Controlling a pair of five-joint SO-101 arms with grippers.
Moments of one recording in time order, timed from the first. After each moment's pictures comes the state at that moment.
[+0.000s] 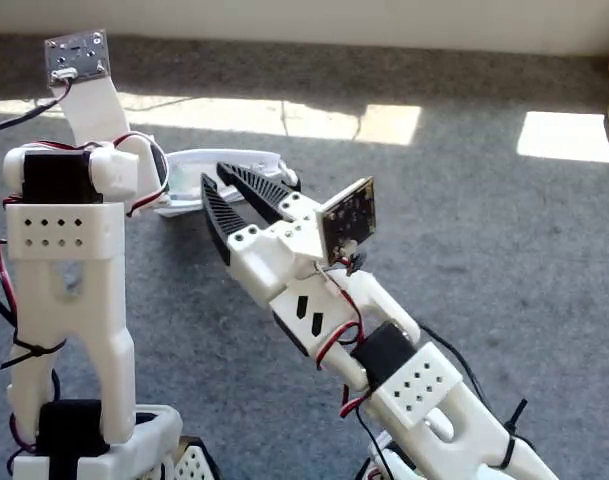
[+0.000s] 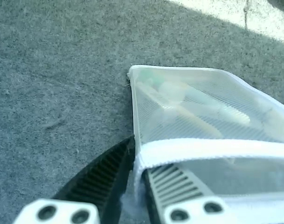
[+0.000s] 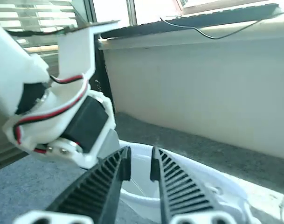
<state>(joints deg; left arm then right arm) -7.8 -13.3 -7.4 93.6 20.4 -42.8 -53.8 54.5 4.2 -7.5</state>
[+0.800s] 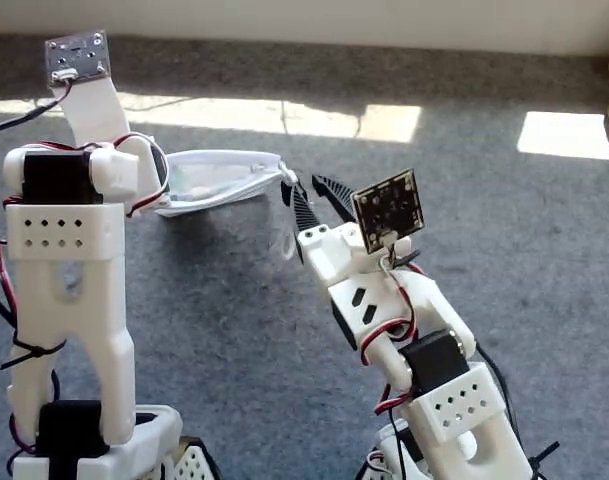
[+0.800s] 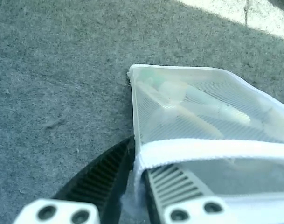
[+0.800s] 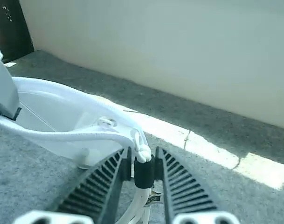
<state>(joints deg) -7.8 -13.3 -7.2 93.6 20.4 -29.2 -62.4 54.5 27.8 3.0</state>
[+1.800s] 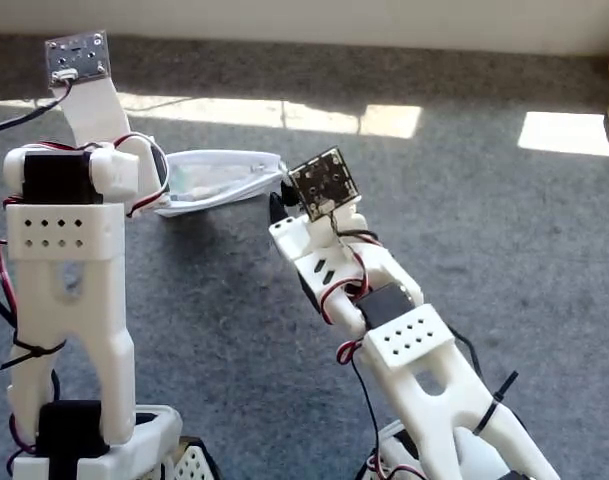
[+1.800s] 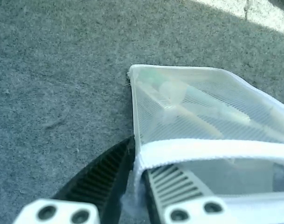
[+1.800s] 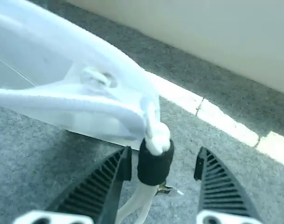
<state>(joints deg) -7.8 -13.3 -7.2 93.6 20.4 -31.0 -38.3 54.4 13.6 8.0</state>
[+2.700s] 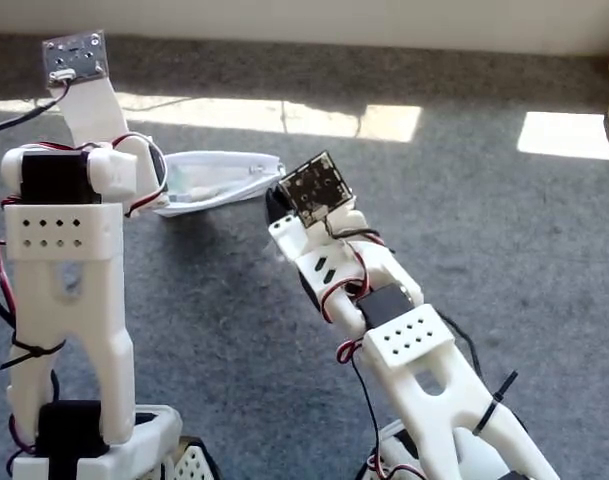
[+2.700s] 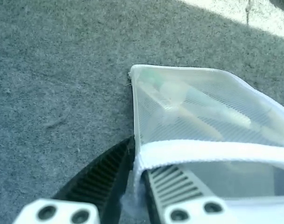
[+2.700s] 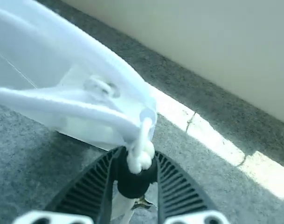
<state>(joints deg) -8.0 -13.3 -7.2 93.6 20.4 -30.7 -39.2 54.9 10.8 15.0</state>
